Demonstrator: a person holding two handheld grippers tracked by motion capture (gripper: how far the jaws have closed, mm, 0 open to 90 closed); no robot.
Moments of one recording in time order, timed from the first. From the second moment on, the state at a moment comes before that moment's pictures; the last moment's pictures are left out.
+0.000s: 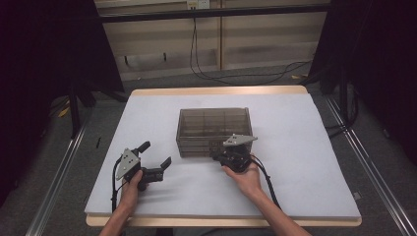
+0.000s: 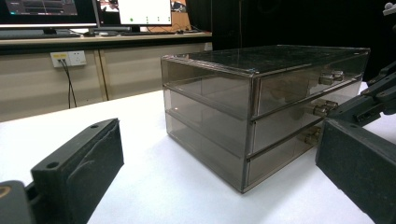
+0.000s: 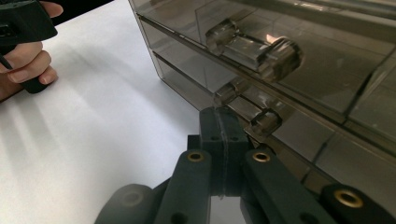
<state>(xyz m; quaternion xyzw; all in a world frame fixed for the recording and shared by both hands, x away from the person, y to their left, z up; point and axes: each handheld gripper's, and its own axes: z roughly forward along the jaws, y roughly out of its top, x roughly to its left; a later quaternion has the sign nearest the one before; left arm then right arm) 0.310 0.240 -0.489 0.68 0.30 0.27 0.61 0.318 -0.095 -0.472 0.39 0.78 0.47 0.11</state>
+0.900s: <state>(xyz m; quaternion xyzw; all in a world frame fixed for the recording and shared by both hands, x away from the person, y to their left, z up) 0.310 0.240 -0.490 0.68 0.30 0.27 0.61 0.307 -0.099 -0.460 0.37 0.78 0.49 0.10</state>
